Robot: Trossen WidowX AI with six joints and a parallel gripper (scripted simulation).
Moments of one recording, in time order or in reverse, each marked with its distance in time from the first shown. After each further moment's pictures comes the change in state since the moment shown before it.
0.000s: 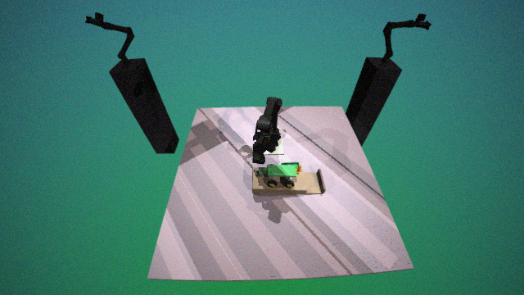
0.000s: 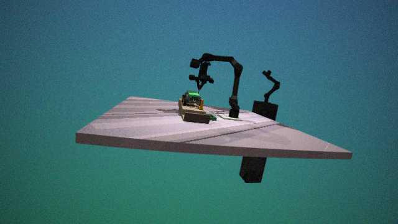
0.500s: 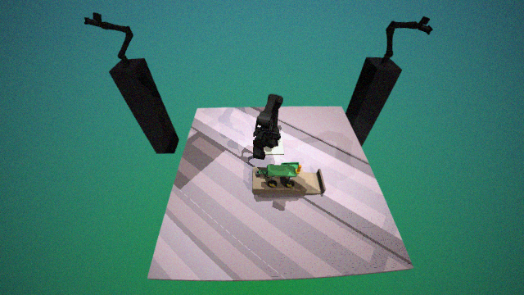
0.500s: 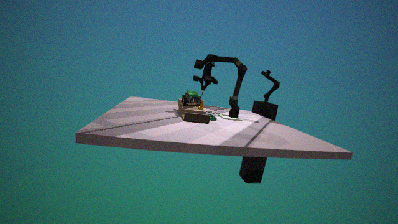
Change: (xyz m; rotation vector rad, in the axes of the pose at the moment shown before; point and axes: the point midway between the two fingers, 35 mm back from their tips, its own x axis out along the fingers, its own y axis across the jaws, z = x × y) arm 0.002 0.031 0.002 0.001 0.000 0.001
